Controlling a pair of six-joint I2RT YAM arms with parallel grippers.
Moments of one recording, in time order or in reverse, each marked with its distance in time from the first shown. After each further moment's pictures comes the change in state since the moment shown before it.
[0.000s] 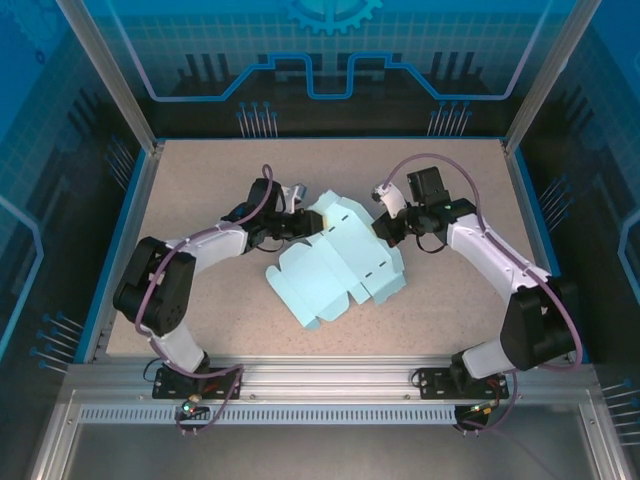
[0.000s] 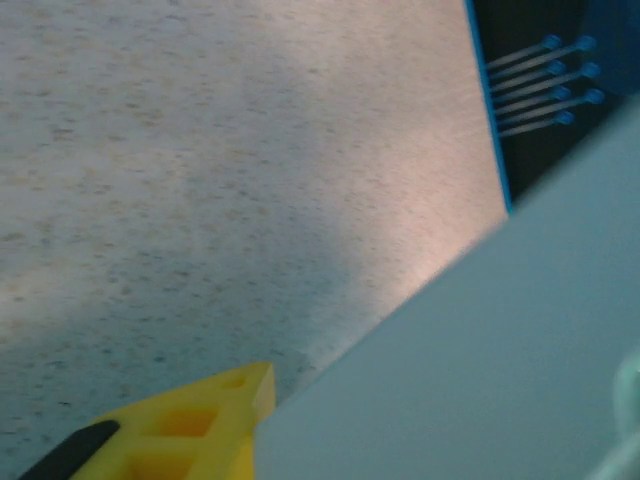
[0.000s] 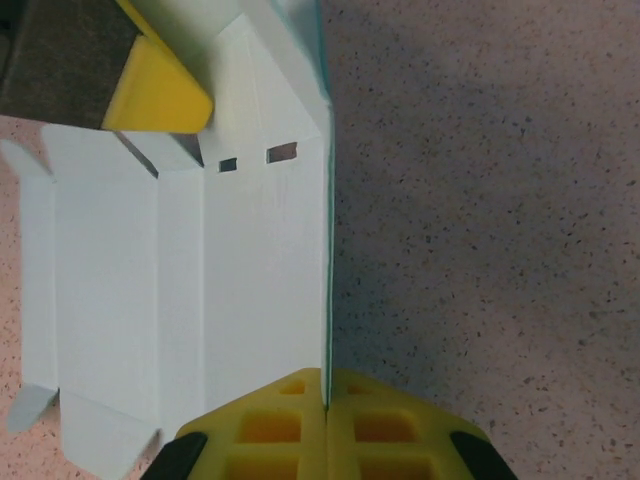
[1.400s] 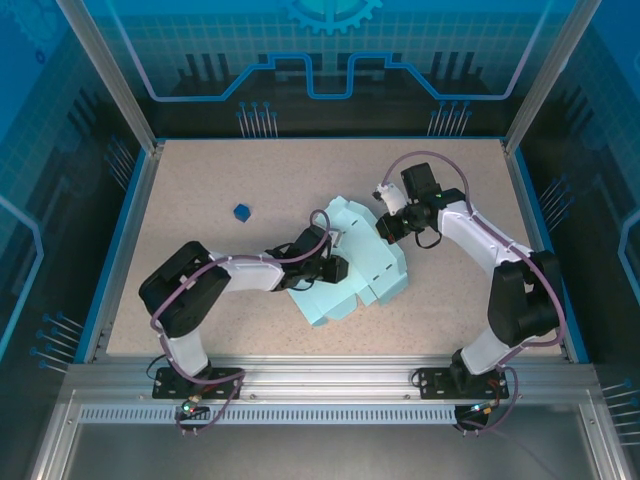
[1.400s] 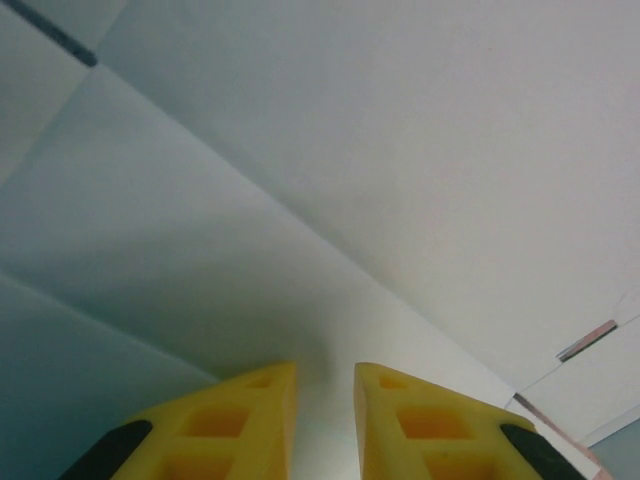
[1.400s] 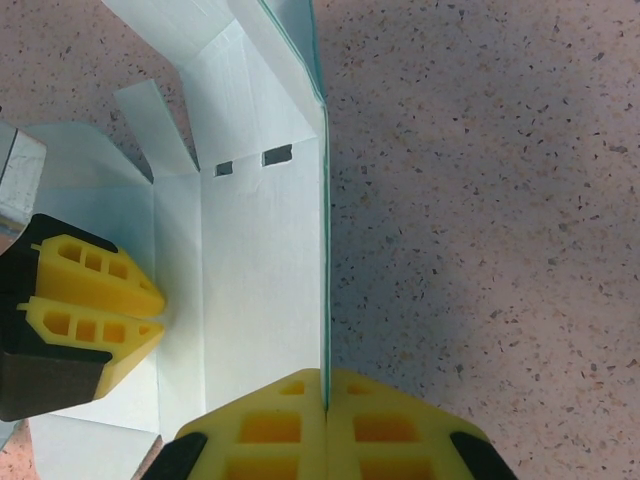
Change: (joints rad) left arm -0.364 0.071 -0.124 0.095 -0.418 0.060; right arm -0.019 0.137 0.080 -0.087 0.107 0.084
